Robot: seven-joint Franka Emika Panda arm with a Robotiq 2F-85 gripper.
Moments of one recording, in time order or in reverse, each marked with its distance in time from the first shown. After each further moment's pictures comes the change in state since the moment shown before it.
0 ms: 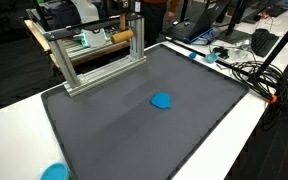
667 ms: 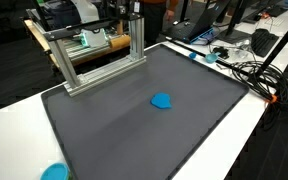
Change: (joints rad) arm 0.006 -0.043 -0.006 -0.101 0.026 0.059 -0.008
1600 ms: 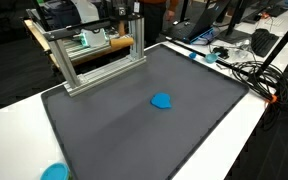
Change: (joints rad) arm 0.011 -0.063 -0.027 -0.011 -0.007 -0.046 -0.185
